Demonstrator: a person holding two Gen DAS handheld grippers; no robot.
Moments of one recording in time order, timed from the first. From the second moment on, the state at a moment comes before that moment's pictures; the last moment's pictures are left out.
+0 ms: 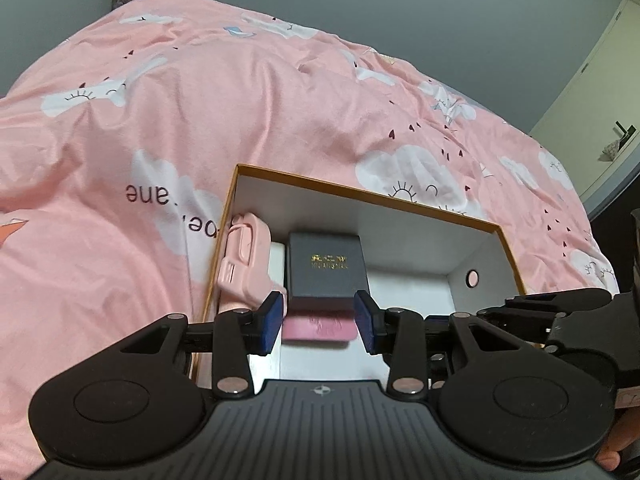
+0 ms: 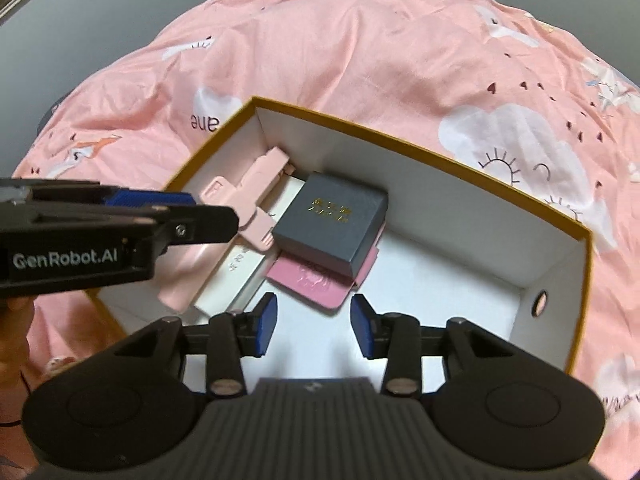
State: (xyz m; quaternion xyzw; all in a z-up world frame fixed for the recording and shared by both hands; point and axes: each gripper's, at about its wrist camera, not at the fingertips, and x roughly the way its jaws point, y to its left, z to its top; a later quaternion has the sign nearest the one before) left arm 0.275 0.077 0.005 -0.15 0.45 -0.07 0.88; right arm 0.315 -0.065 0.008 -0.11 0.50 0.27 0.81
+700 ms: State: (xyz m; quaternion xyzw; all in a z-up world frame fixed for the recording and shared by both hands) left arm 0.128 0.059 0.035 -0.07 0.38 -0.03 0.92; right arm 0.177 -0.092 0.044 -0.07 0.41 0.24 0.88
